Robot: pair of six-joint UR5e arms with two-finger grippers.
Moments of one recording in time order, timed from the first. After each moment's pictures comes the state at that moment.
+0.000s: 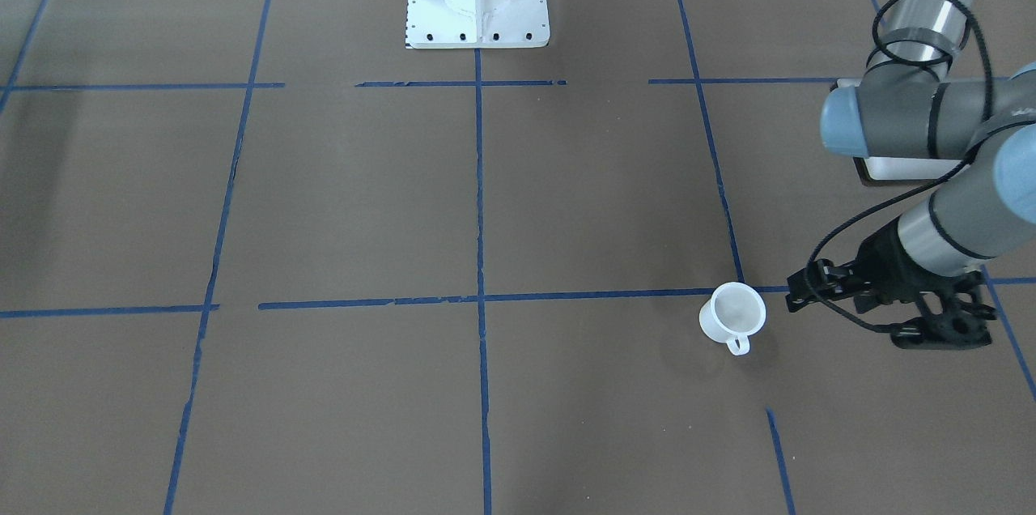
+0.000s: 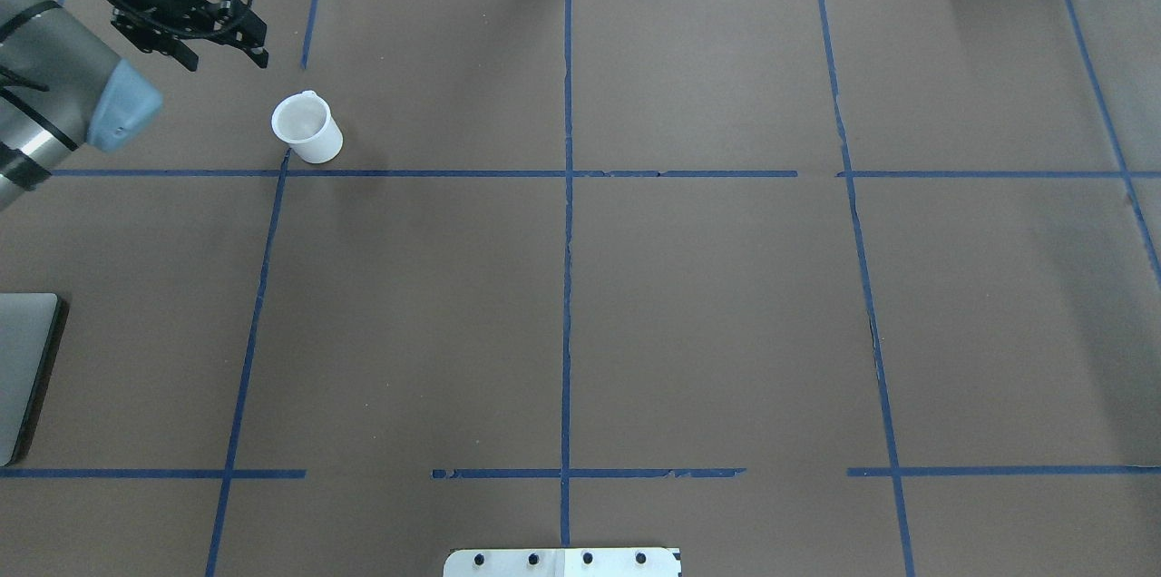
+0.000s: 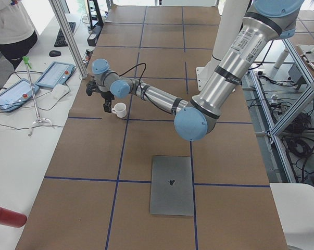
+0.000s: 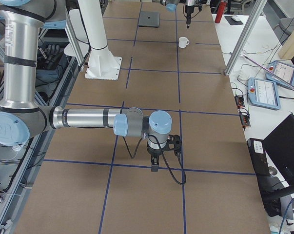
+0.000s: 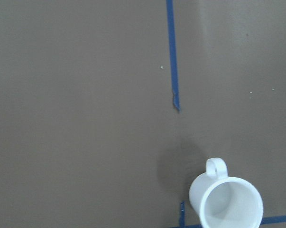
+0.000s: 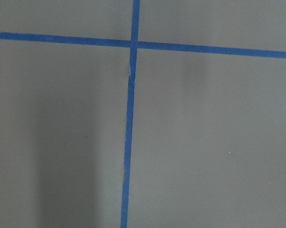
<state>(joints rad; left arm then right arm) -1.08 -2.15 -1.34 -1.84 -2.29 -0.74 1.54 -1.71 1.75 -1.64 2.28 -0.04</state>
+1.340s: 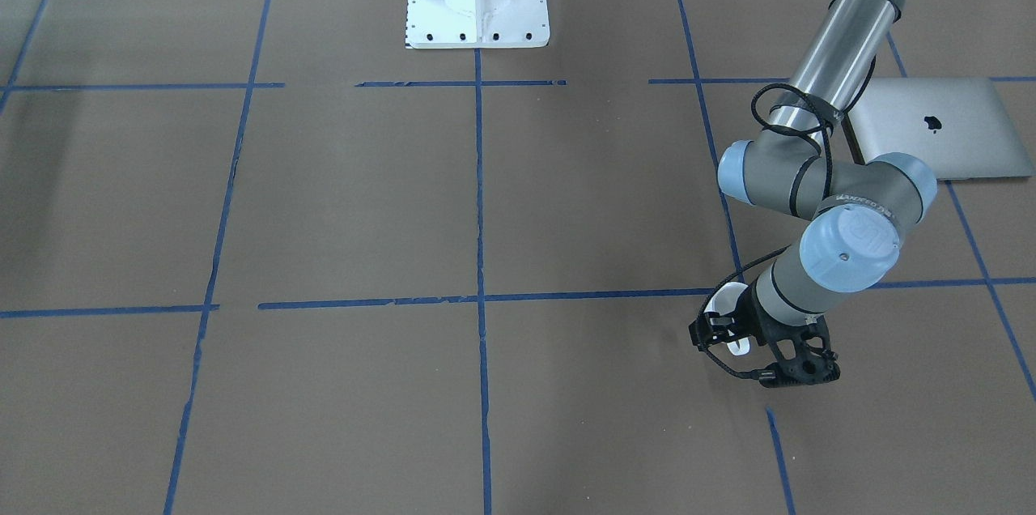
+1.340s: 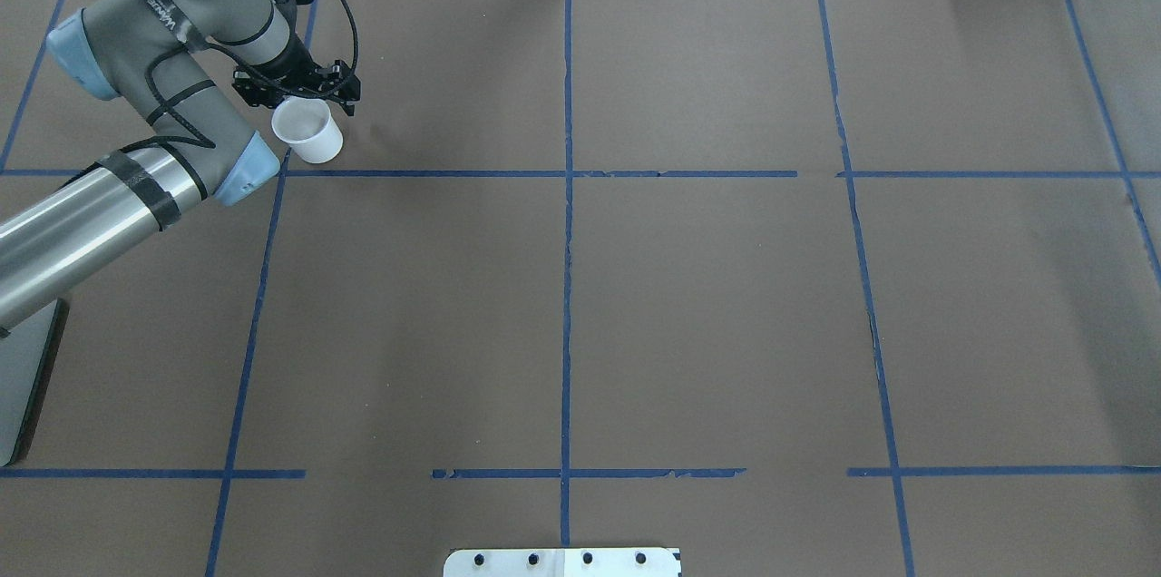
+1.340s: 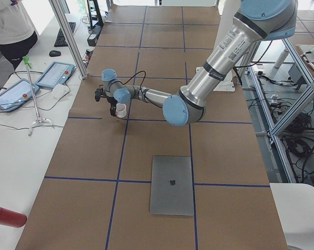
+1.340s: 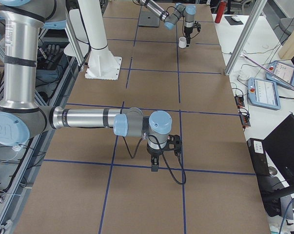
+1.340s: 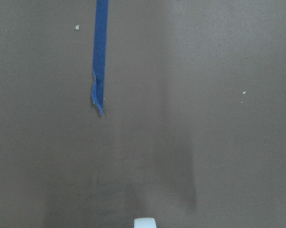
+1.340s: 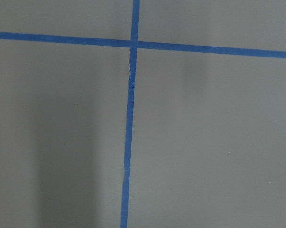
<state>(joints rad) -0.93 -2.27 -1.04 -2.05 -2.13 -0.91 1.54 -1.71 1.75 -1.64 2.28 -0.04</state>
